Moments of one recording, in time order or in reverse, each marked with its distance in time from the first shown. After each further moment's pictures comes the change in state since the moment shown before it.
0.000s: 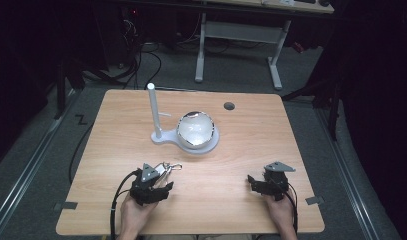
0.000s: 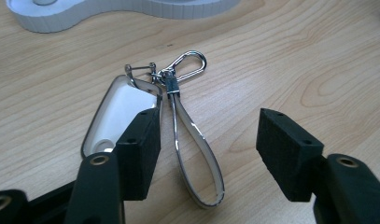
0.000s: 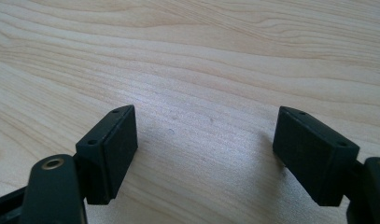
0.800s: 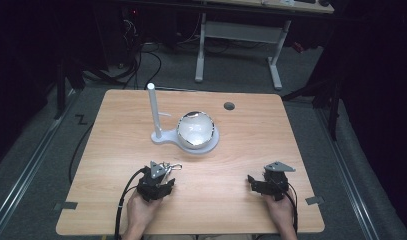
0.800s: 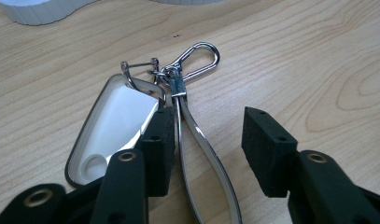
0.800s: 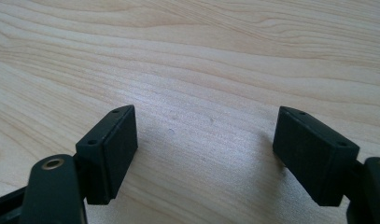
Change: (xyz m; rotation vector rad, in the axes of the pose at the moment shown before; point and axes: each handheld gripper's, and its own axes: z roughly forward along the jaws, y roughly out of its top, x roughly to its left) left arm 0.000 -0.011 0.027 -0.030 0.061 0.022; right arm 0.000 0.000 0.000 0.000 0.000 0.000
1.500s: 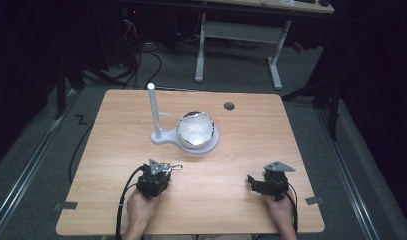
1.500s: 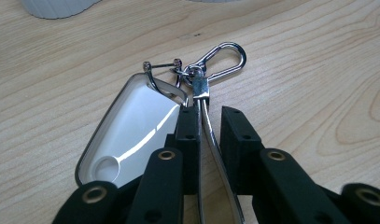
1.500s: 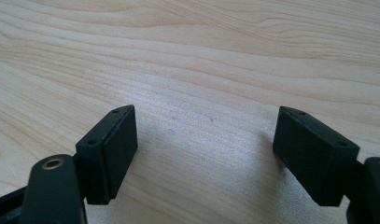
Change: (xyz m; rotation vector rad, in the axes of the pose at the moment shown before) left arm 0.003 0.005 0.012 -0.028 0.026 0.005; right arm 0.000 0.000 0.000 0.000 0.000 0.000
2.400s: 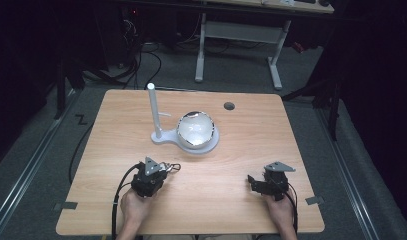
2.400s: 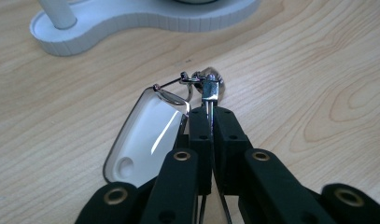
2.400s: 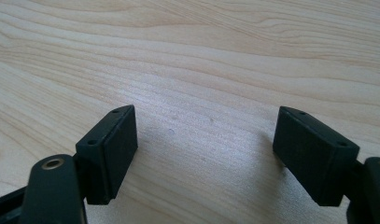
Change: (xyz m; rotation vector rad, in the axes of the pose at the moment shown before) left arm -0.008 0.020 -0.028 0.016 -0.096 0.026; right arm 0.000 0.000 0.000 0.000 0.000 0.000
